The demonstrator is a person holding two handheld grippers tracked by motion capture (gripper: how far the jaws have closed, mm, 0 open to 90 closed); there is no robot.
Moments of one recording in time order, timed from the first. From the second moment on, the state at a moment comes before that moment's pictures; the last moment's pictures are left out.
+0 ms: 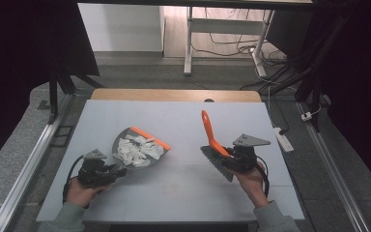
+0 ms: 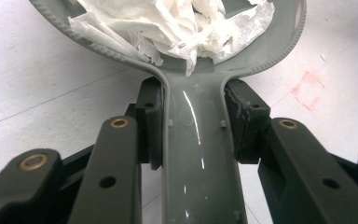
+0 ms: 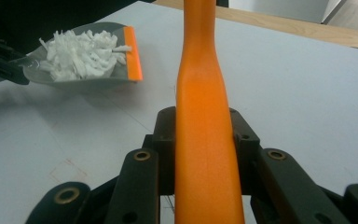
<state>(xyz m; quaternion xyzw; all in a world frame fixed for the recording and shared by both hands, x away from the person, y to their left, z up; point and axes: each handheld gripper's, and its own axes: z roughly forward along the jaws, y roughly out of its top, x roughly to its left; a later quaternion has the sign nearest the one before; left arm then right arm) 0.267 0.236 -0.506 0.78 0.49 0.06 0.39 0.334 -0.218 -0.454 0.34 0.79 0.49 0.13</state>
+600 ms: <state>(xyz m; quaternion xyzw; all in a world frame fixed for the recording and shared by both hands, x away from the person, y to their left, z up) 0.263 0.222 -0.519 0.70 0.60 0.11 0.37 0.332 -0.249 -0.458 0.35 0.79 0.48 0.13</state>
